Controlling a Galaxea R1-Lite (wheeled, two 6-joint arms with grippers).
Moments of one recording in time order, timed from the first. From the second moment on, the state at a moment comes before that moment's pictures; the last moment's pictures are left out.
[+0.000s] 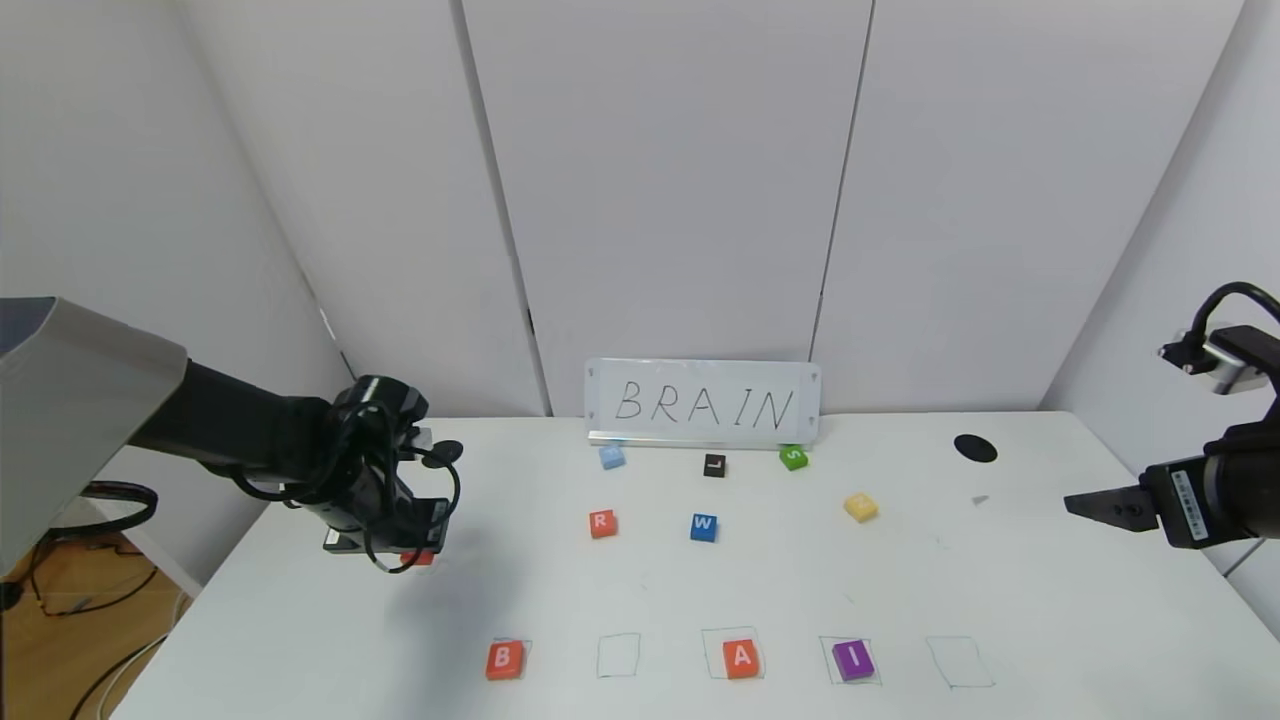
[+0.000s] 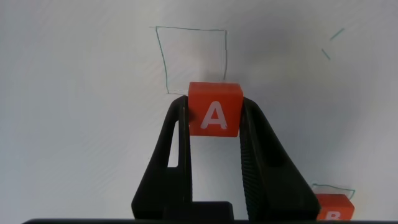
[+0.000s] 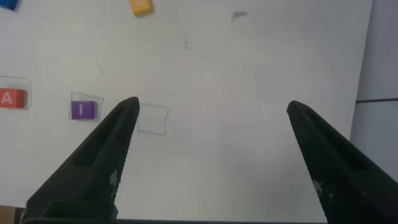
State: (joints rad) left arm -0.04 2.16 -1.27 0.28 0.10 -0.10; right arm 0.04 1.45 -0.96 0.27 0.00 -0.09
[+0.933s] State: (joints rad) left arm -0.02 2.24 -1.31 0.23 0.10 -0.08; right arm 0.05 1.45 -0.96 0.27 0.00 -0.10
